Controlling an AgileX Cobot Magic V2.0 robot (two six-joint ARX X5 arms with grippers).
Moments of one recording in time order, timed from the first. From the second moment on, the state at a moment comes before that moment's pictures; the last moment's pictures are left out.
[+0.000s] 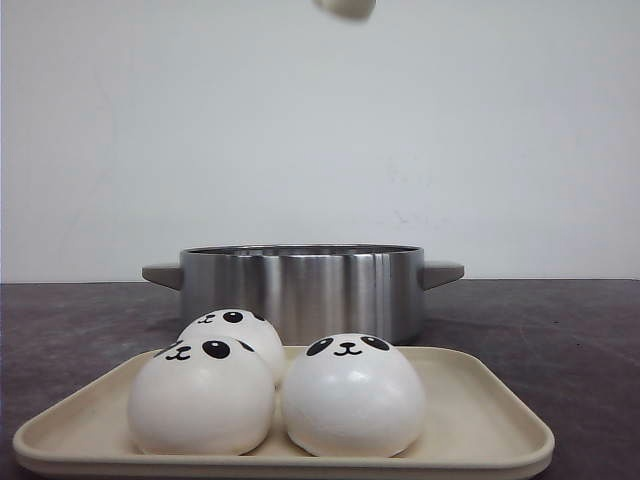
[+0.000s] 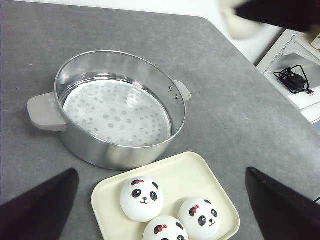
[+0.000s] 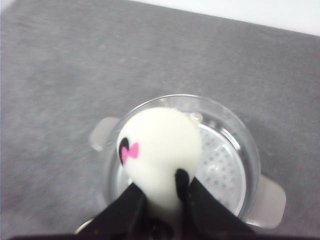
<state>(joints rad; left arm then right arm) -0.42 0.63 0.90 -0.68 0.28 -0.25 0.70 1.56 1.65 -0.73 0.12 0.30</state>
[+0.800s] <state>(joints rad) -0.42 0.68 0.90 -0.70 0.26 -0.25 0.55 2.08 1.68 -0.56 0.10 0.21</state>
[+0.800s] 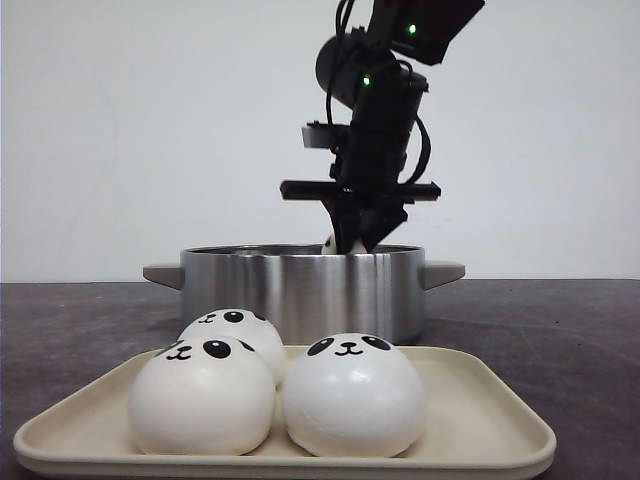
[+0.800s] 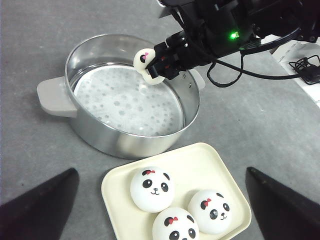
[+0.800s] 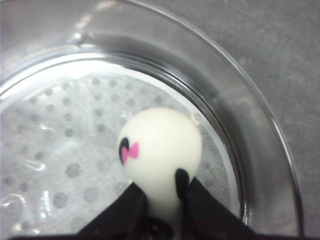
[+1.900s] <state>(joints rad) -0.42 0.75 0.90 -0.71 0.26 -0.24 0.54 1.99 1.69 -0.70 0.00 0.24</state>
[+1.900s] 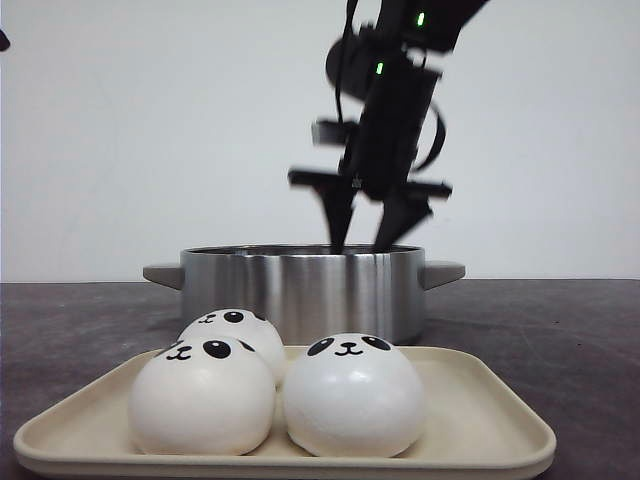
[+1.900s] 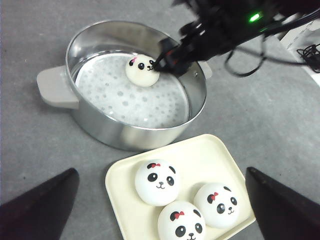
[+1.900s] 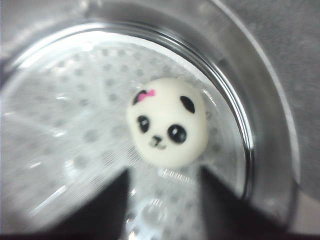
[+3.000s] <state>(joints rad) -0.67 1.55 0.91 -0.42 0.16 -0.36 0.83 1.13 1.71 -0.87 0.27 0.23</state>
